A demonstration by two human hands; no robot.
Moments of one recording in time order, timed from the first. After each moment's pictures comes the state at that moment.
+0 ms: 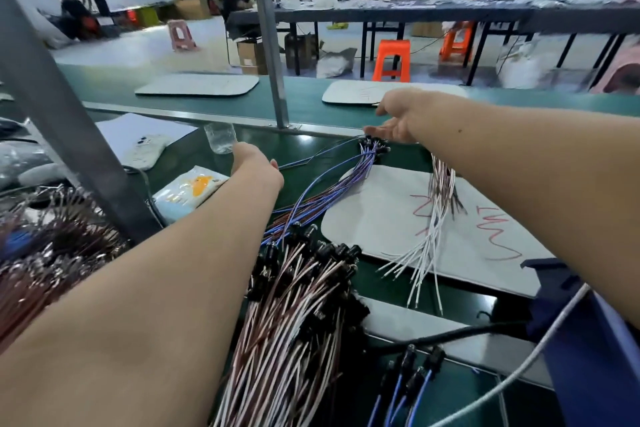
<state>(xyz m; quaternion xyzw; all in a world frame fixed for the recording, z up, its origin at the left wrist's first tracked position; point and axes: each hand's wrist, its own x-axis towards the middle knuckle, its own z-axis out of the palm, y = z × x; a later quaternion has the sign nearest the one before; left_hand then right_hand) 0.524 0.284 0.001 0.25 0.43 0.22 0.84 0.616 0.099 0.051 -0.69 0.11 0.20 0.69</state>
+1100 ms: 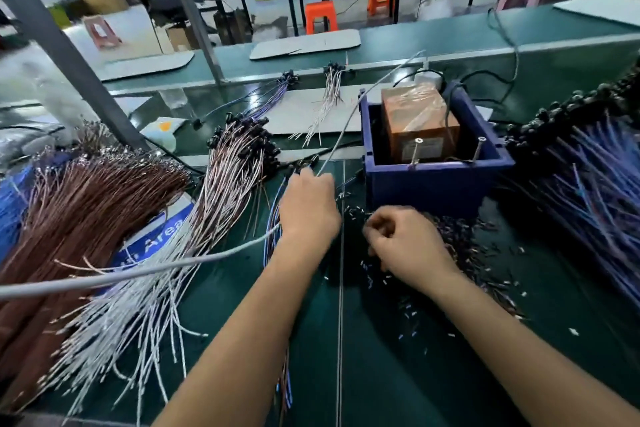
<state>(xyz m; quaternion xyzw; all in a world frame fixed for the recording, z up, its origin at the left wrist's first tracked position) 0.180 0.047 -0.050 0.99 0.00 0.10 0.07 0.129 -0.109 -0.072 -0.90 -0.05 0.01 0.44</state>
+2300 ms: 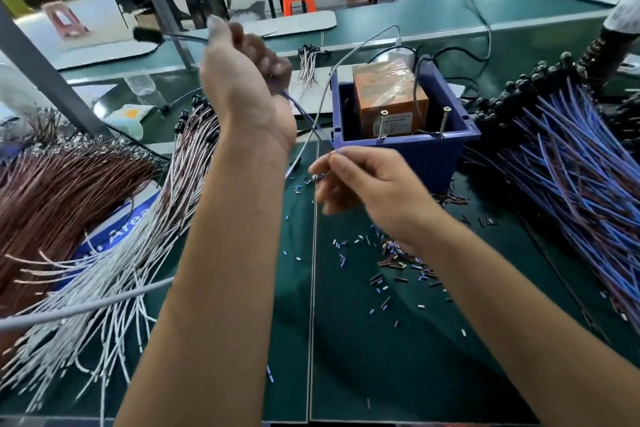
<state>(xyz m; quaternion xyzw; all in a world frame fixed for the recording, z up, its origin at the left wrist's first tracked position) 0.177 0.021 0.083 0.36 0.05 0.19 0.91 0.125 -0.117 -0.029 -0.68 -0.19 0.05 0.70</state>
